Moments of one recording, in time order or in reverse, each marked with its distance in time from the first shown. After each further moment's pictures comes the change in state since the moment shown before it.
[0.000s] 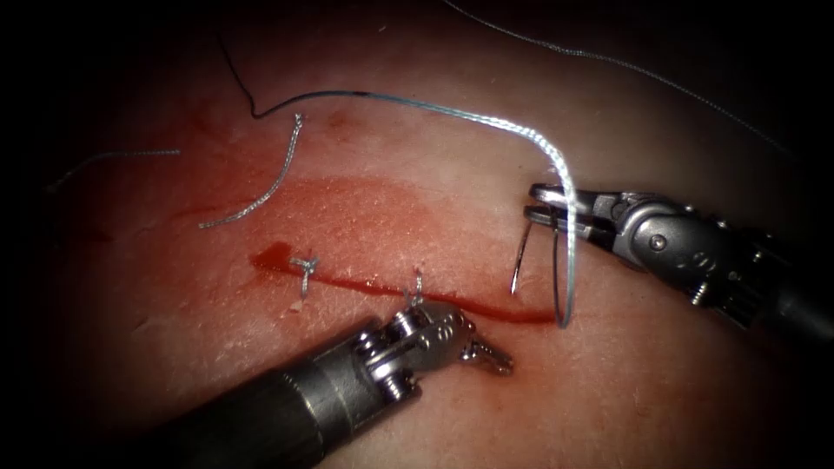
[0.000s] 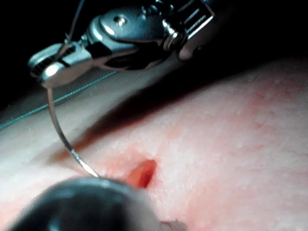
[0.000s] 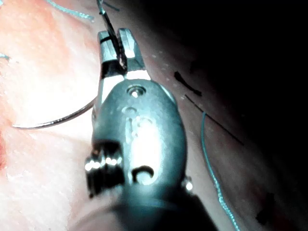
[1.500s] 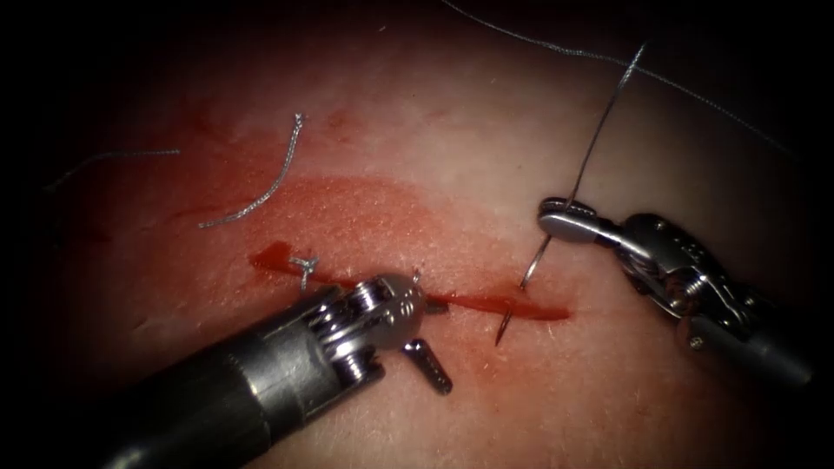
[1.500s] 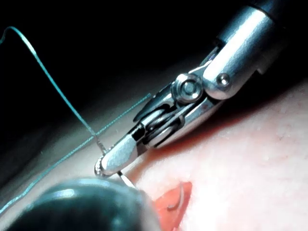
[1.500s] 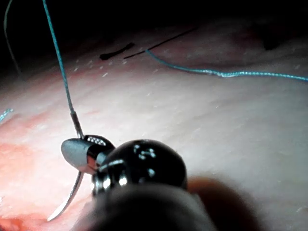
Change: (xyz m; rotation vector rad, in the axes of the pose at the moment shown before) right arm -0.006 -0.004 -0.002 -0.057 0.079 1.276; left arm -0.006 0.000 -0.014 0.247 -0.110 0.203
